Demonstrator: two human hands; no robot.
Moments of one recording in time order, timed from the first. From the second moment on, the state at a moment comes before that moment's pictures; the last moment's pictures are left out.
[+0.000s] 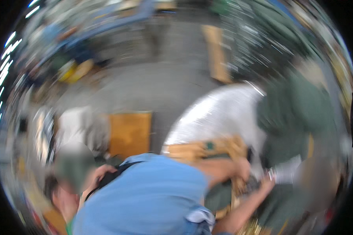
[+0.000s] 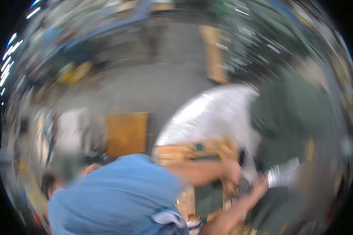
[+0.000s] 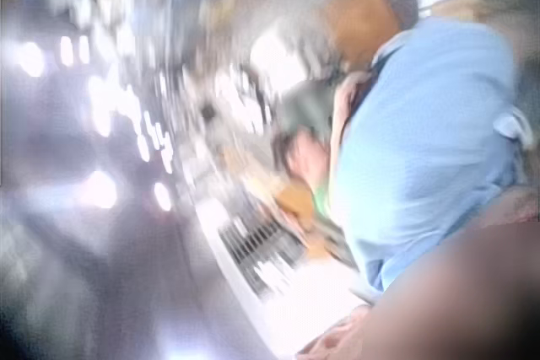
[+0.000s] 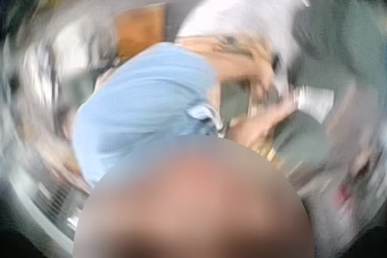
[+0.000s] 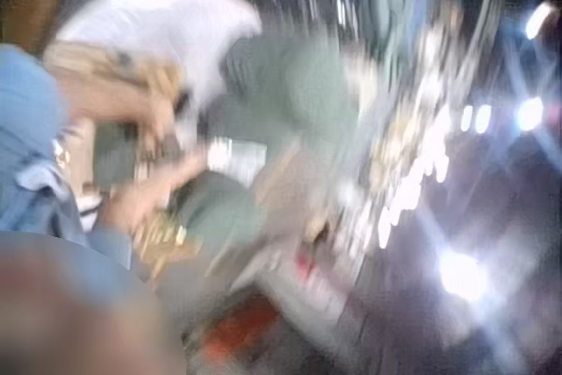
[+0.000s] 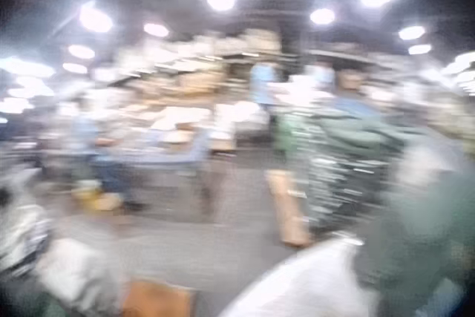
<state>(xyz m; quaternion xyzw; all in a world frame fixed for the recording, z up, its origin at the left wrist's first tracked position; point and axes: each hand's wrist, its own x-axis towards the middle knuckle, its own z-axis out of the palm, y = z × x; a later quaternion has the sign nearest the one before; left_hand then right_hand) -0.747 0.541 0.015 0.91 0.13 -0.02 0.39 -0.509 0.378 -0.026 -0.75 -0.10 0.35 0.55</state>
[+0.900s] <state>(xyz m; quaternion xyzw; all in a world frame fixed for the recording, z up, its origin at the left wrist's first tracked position) -0.738 0.541 0.066 0.97 -0.18 -0.14 0.08 -0.566 0.425 0.044 -0.68 0.20 0.13 0.69</state>
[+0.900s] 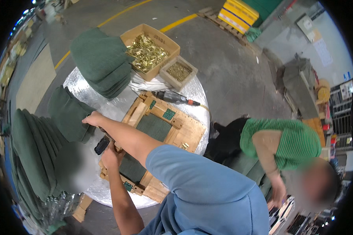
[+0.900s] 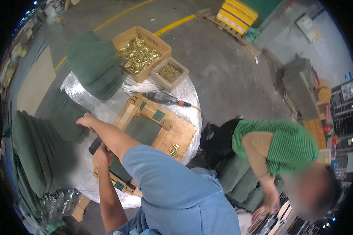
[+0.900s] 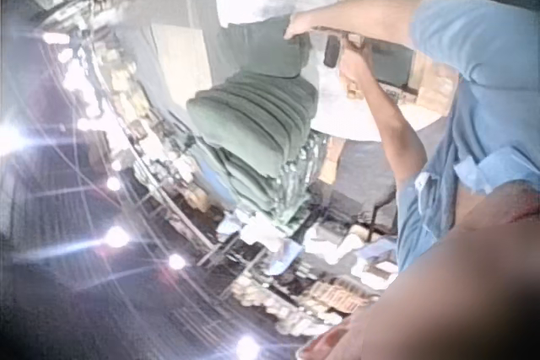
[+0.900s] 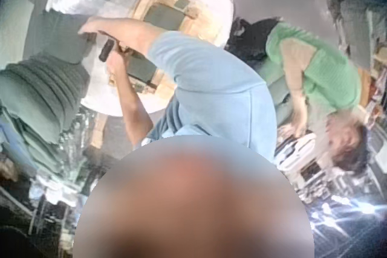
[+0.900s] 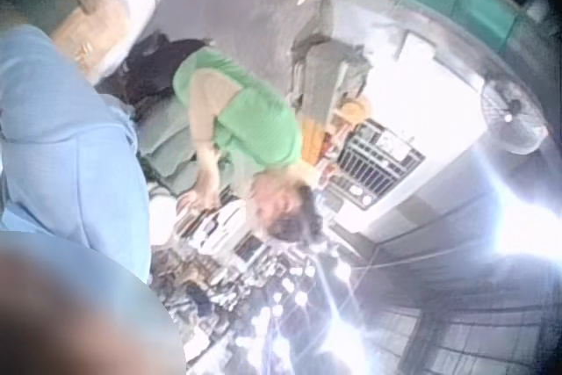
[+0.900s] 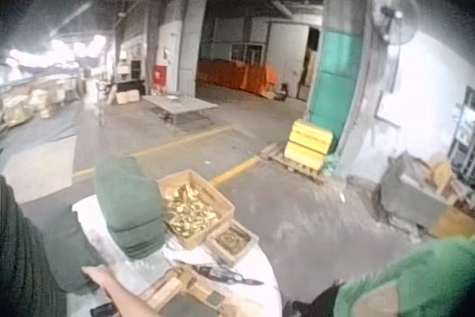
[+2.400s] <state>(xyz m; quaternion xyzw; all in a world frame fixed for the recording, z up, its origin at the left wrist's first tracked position) -0.750 0.544 0.074 0.97 -0.20 -0.11 0.07 -1.136 0.214 -0.039 -0.63 0.46 0.05 0.62</state>
